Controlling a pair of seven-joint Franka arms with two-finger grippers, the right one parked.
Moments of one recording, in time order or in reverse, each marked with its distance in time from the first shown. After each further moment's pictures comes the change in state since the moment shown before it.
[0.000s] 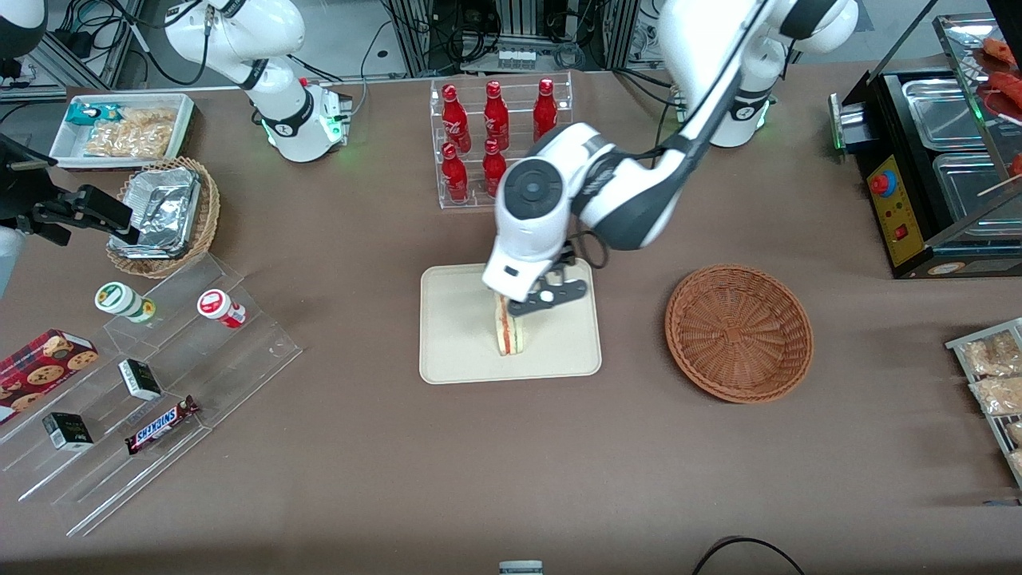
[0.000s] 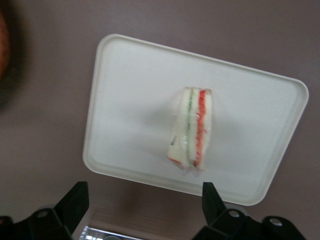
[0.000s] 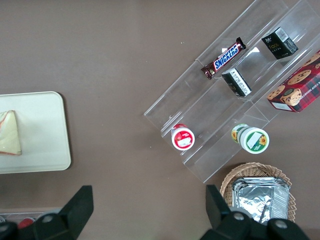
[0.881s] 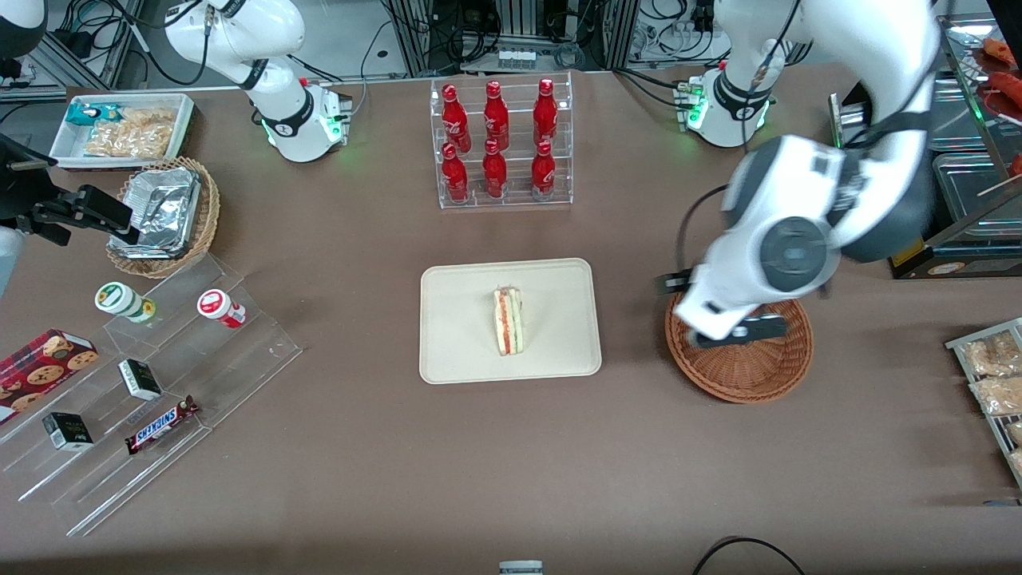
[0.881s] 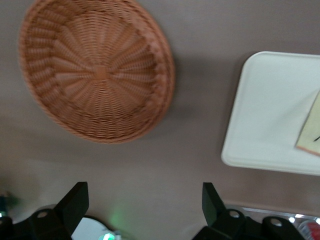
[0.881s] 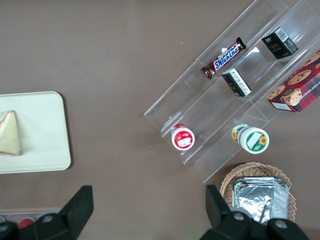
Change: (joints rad) arm 0.402 -0.222 0.004 -0.153 -0.004 -0.296 0.556
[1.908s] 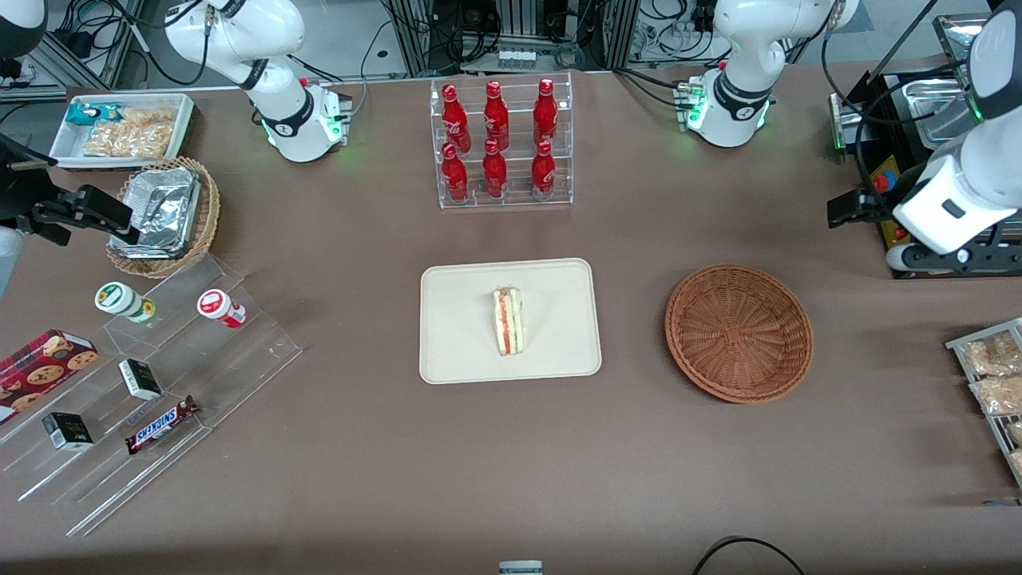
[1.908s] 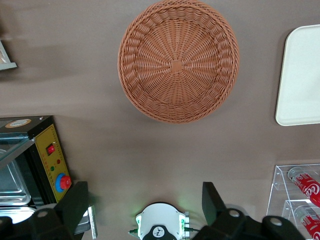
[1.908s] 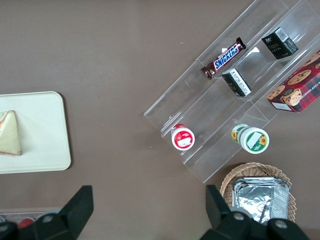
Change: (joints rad) arm 0.258 -0.280 -0.002 -0.064 0.046 -0.120 0.411
